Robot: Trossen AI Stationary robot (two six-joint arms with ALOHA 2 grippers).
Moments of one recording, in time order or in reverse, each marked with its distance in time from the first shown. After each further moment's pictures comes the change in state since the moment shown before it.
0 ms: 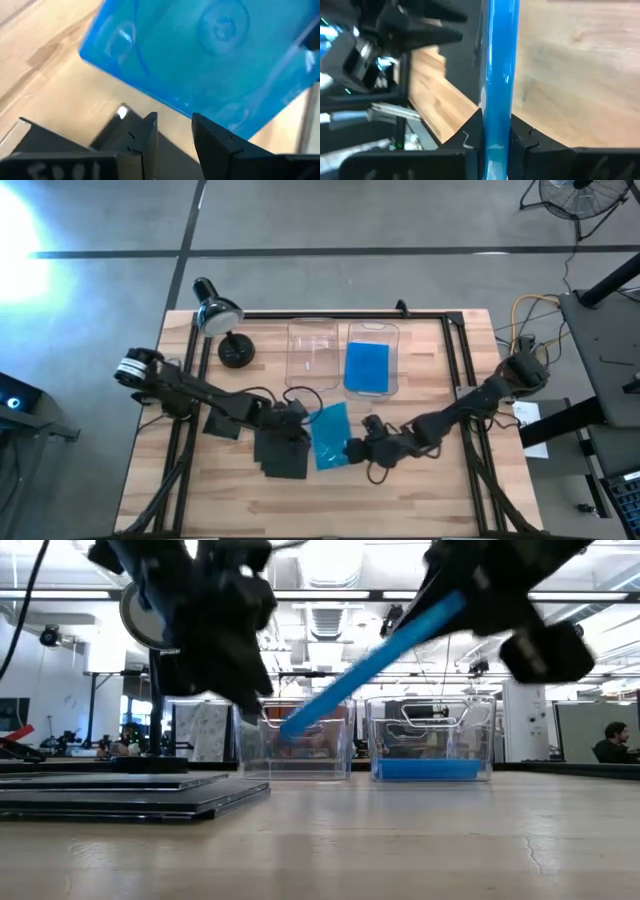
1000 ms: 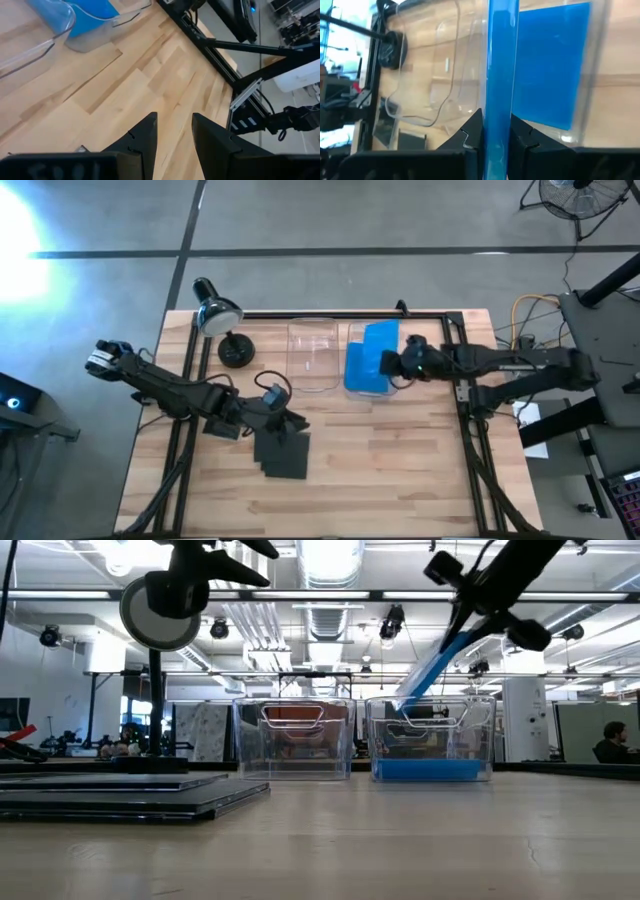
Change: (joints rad) left arm -0.063 -0.276 0.001 0.042 -0.199 -0.077; right arm -0.591 -0.515 -0.029 -0.631 -0.096 -0.324
